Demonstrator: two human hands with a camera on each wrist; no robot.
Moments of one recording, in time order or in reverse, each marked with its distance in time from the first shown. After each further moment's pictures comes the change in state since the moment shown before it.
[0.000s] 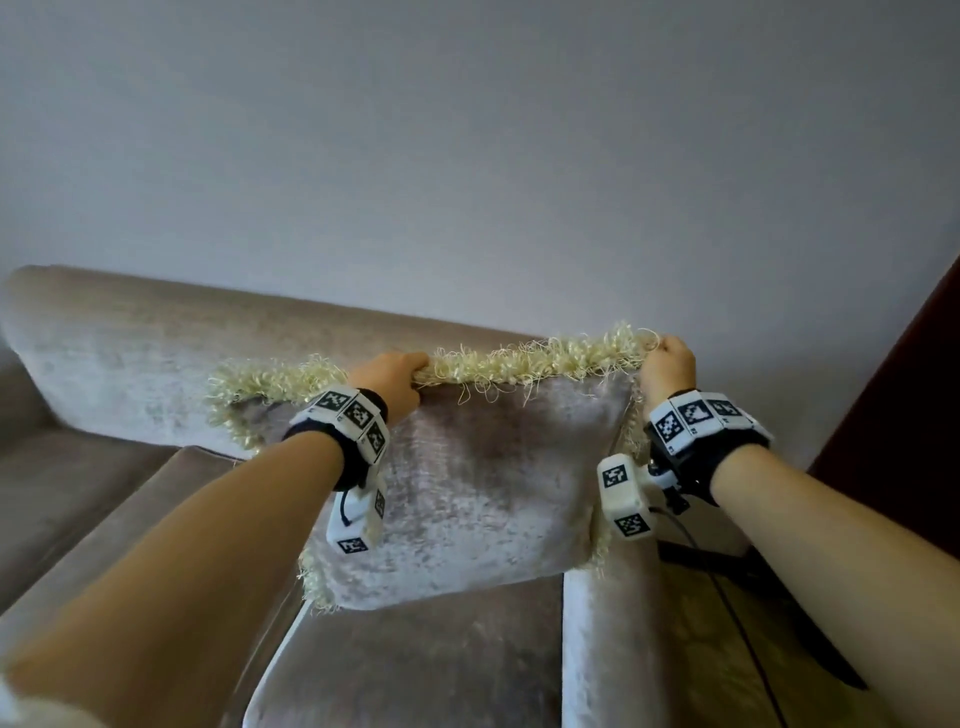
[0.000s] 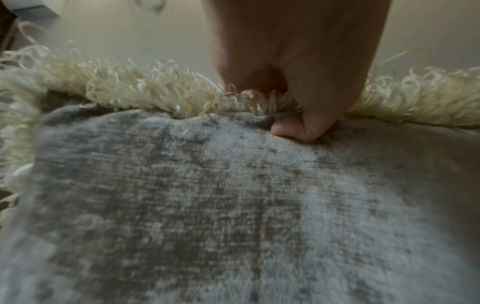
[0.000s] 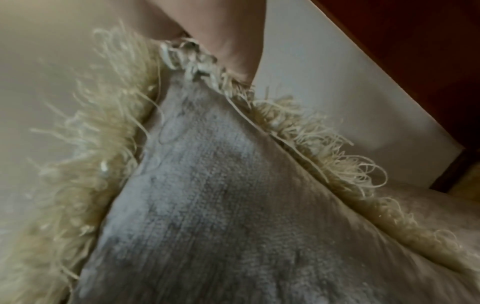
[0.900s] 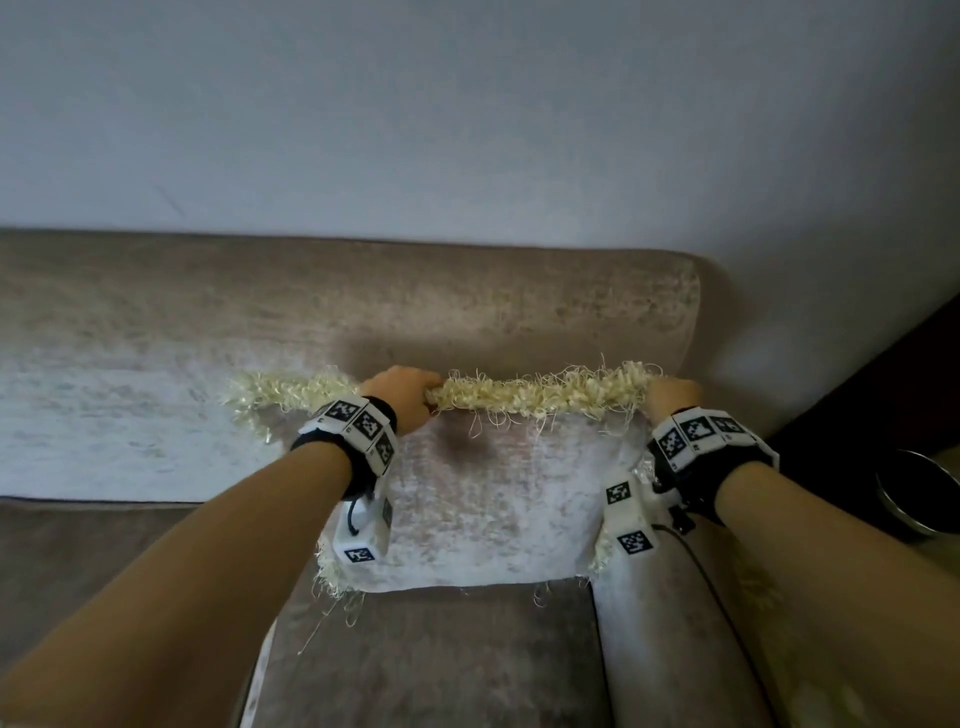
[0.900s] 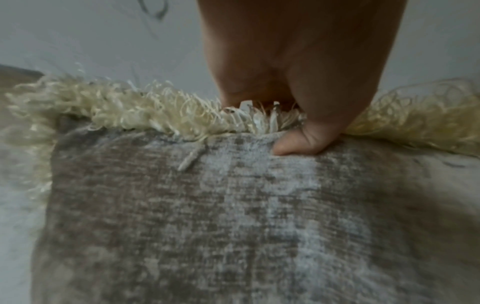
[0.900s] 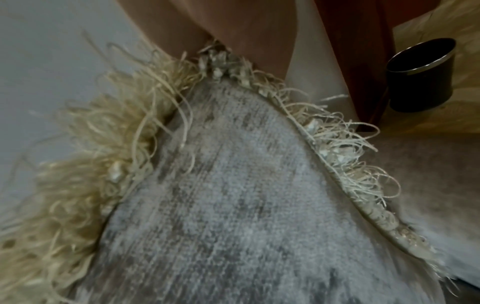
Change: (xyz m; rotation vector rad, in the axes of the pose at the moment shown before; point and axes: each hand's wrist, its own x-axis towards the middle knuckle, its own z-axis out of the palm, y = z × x) left_hand 0.349 -0.071 0.250 0.054 -0.470 0.155; right_hand 0.214 0.199 0.197 -0.638 -0.167 0.591
